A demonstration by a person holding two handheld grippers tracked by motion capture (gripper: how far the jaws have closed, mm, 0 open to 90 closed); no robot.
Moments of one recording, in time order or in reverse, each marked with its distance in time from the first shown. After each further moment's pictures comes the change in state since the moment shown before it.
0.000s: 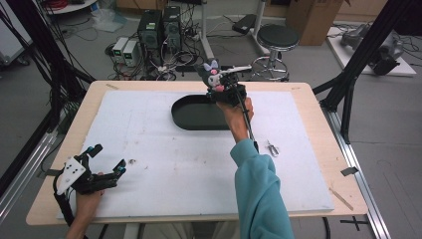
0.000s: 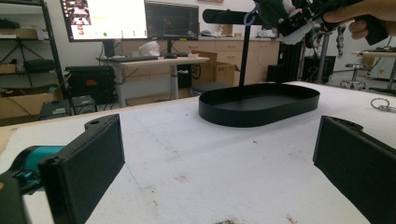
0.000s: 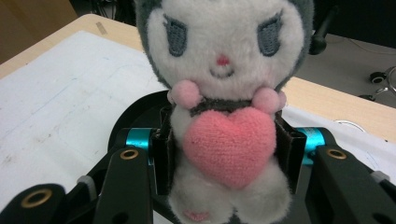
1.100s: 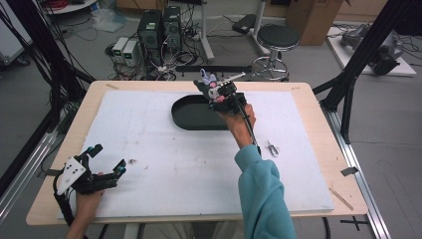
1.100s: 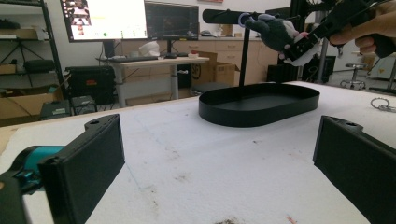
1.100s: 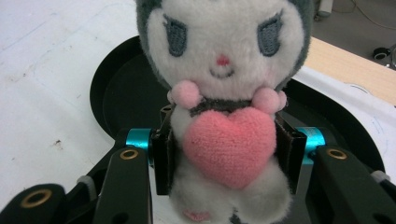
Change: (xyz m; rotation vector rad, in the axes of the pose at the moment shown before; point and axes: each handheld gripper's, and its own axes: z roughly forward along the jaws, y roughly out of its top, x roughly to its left) left arm 0.000 0.000 0.000 0.001 -0.002 0.000; right arm -0.001 -0.022 0.011 0.158 -0.010 -0.085
